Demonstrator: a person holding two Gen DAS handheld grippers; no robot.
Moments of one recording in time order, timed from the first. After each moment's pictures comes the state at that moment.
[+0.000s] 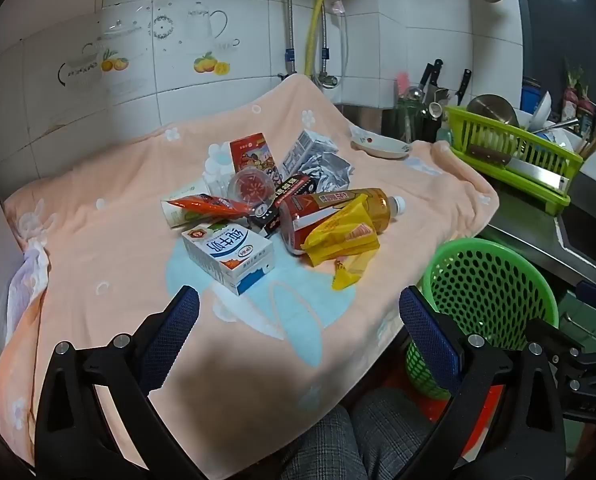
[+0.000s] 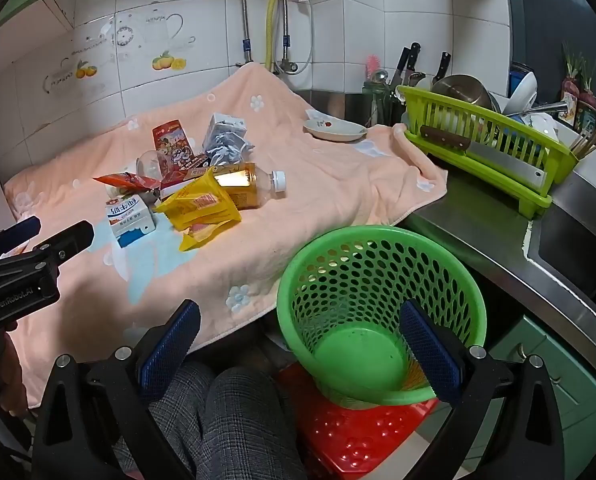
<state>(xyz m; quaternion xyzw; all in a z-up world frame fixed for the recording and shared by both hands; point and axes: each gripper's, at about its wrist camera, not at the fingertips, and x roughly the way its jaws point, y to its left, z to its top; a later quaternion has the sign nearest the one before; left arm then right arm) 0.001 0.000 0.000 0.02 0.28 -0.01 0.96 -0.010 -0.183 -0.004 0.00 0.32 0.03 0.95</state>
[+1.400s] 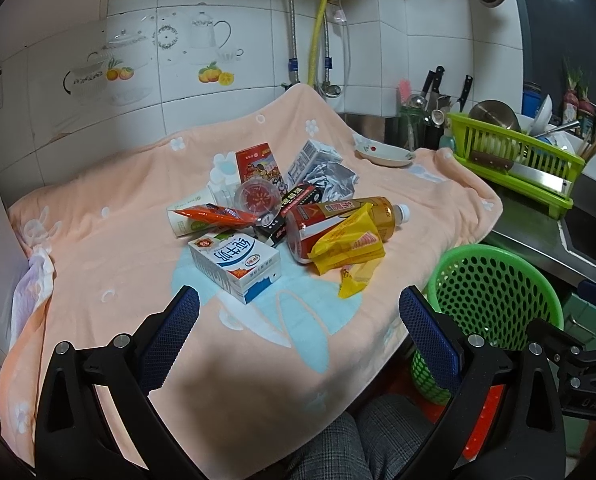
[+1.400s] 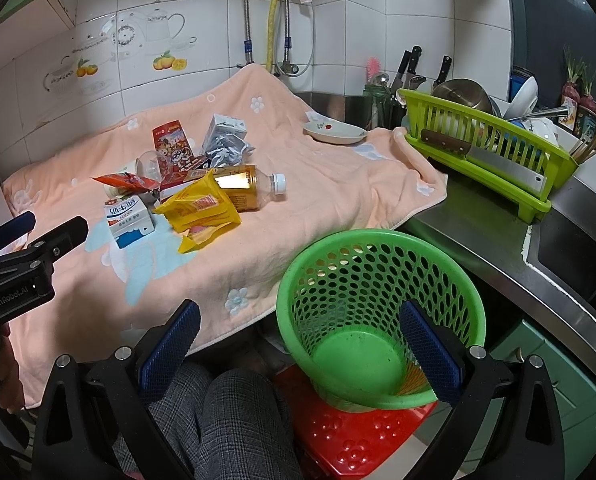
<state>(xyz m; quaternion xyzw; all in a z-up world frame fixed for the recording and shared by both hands) -0.002 0.004 0.004 0.02 0.26 0.00 0.97 -0.005 -0.182 -0.006 0.00 0.32 0.03 0.95</state>
